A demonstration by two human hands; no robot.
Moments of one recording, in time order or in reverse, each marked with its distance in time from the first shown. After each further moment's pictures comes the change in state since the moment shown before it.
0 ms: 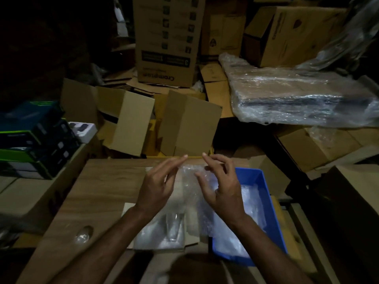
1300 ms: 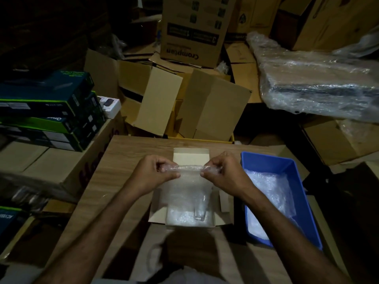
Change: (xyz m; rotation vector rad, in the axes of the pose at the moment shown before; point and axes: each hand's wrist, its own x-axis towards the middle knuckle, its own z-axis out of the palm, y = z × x) left_hand -0.049 -0.061 -0.115 -0.151 -0.245 -0.747; right_hand 0.013 -0.040 0.080 0.028 -0.640 0.437
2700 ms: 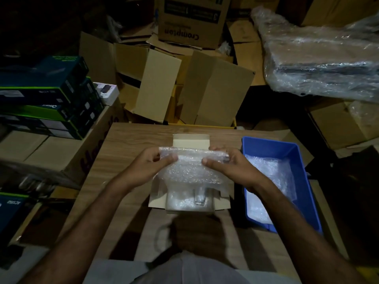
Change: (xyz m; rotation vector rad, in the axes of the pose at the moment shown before) left_hand -0.008 -0.007 0.005 -0.196 -0.195 -0.036; right_hand -0.019 0.017 -0.012 0.476 -0.157 0.111
